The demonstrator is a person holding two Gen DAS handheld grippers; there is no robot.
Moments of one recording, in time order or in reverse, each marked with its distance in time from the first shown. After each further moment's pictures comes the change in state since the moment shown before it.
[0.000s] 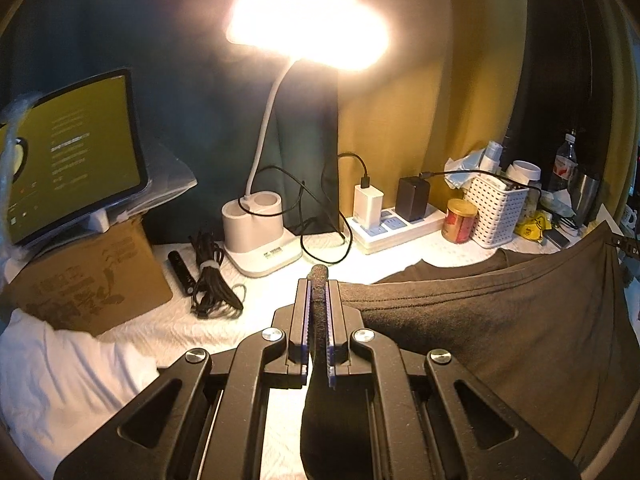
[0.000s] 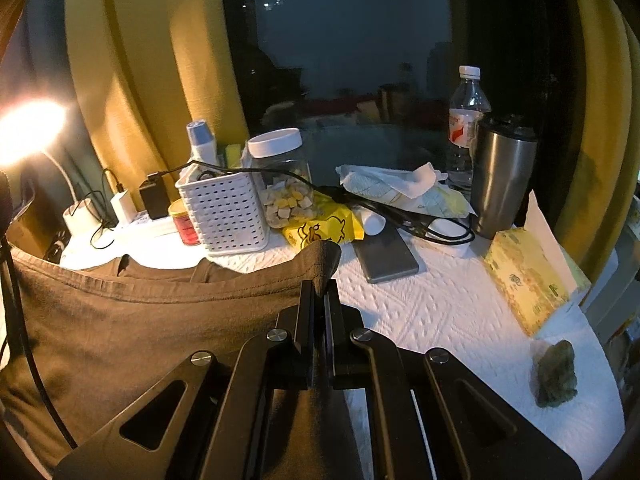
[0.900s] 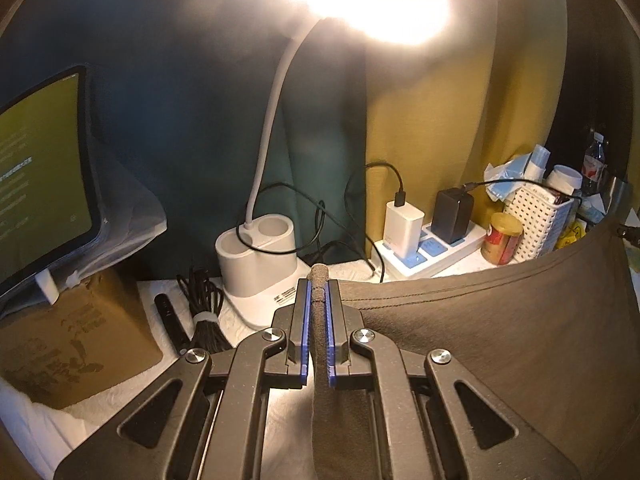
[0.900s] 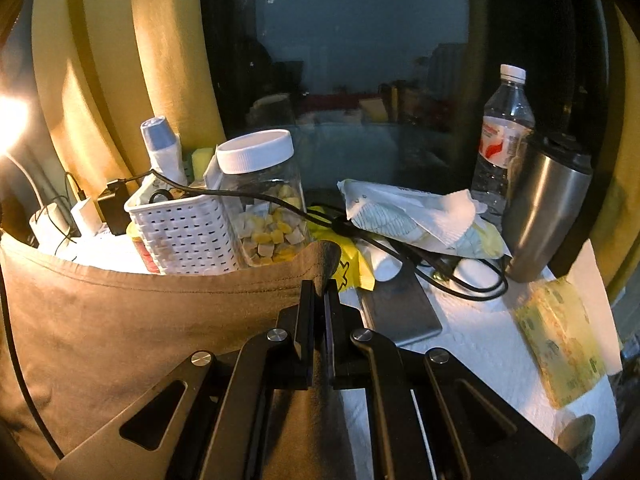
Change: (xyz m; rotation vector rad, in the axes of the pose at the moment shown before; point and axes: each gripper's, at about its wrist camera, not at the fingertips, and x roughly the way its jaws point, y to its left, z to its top) left arm 0.078 0.022 0.037 0.028 0.006 0.012; right arm 0.086 0.001 0.043 -0.042 0.018 -0.036
